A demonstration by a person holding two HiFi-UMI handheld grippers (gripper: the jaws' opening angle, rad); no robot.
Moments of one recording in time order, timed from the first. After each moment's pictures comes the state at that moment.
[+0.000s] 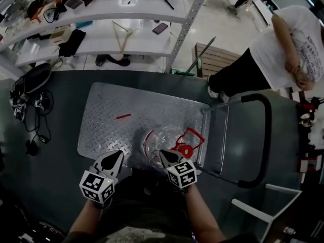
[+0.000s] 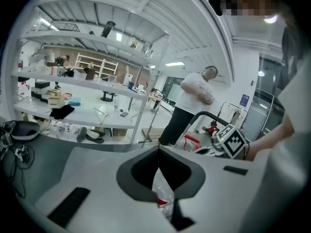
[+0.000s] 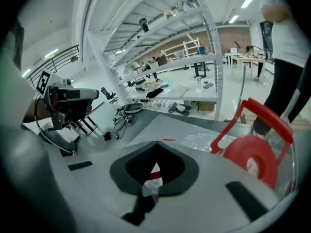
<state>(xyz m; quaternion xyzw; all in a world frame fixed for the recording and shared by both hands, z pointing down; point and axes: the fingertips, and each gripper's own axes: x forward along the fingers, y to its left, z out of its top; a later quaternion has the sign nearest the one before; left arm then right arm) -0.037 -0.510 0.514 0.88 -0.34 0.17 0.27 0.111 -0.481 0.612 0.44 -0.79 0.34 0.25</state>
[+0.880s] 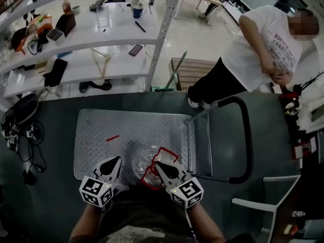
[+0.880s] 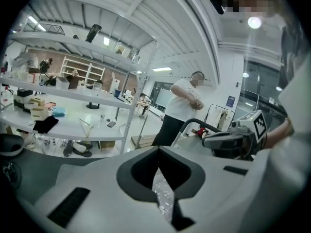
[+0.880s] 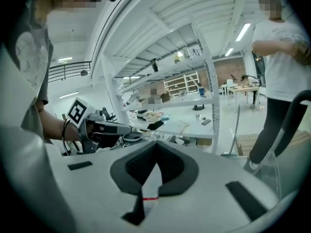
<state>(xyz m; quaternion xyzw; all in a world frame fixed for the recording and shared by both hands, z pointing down) -0.007 -0.544 0.463 0.92 -0.28 0.14 0.23 0.112 -0.486 0.450 0.50 -0.83 0.21 0.12</state>
